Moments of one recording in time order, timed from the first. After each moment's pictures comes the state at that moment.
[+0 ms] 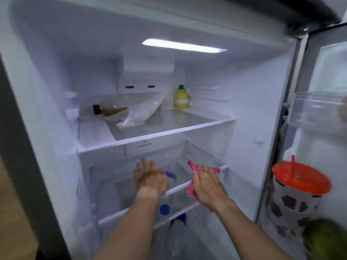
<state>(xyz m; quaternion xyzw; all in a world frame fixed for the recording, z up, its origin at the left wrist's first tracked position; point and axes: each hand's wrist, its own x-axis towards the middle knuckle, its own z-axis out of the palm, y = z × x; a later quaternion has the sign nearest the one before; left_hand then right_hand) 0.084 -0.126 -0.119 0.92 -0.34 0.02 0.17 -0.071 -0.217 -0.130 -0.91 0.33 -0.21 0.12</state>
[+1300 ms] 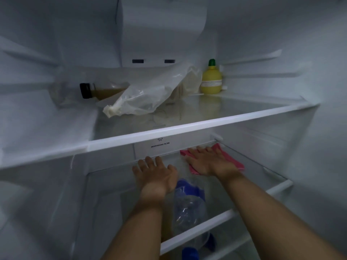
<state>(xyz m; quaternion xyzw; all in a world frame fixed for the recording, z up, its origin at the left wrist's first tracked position) 0.192 -0.194 -0.151 0.95 -0.29 -0.03 0.09 0.123 -0.360 -0.154 -0.96 0.29 0.00 0.06</state>
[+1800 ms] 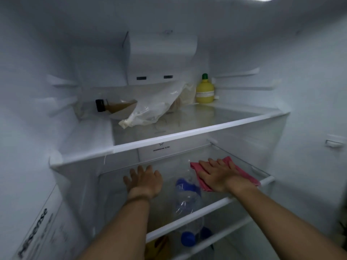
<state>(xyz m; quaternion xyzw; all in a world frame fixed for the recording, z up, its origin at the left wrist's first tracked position) 0.189 -0.142 -0.141 0.95 -0.27 -0.04 0.13 0.042 -0.332 -0.156 -0.96 0.28 0.01 0.00</state>
